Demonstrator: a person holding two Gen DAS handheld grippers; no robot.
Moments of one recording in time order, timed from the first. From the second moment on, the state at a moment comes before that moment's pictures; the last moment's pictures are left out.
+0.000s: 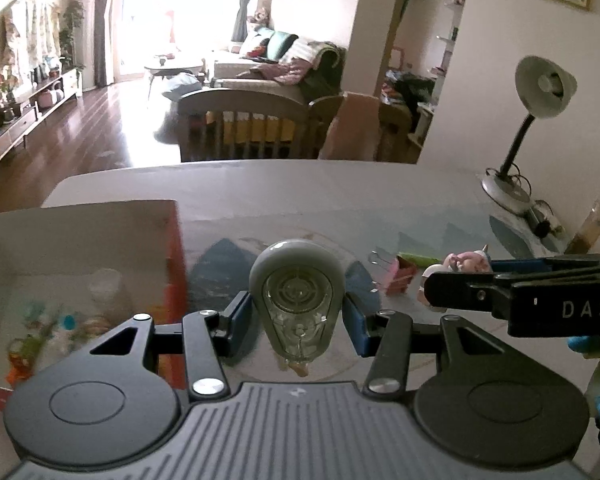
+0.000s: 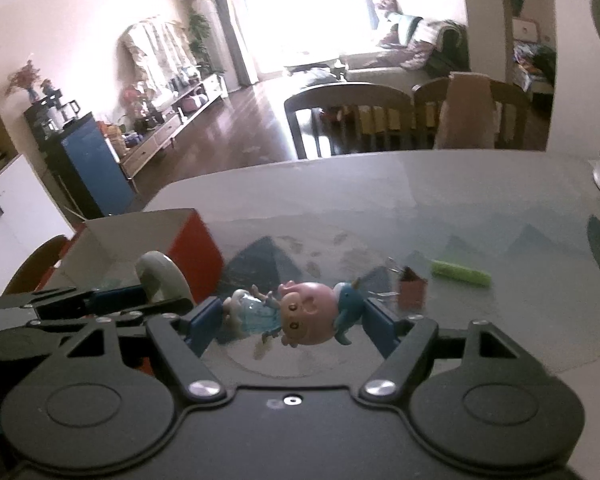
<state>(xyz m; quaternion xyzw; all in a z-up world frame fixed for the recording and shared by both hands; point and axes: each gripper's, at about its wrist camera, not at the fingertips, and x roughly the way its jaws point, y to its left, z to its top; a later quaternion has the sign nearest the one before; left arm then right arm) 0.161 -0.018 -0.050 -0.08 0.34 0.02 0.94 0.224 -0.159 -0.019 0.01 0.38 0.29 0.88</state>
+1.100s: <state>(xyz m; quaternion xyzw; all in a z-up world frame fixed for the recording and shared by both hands) 0.102 0.193 -0.053 -0.10 0.34 0.14 0.92 0.184 0.048 -0.034 -0.11 0.36 0.38 0.85</state>
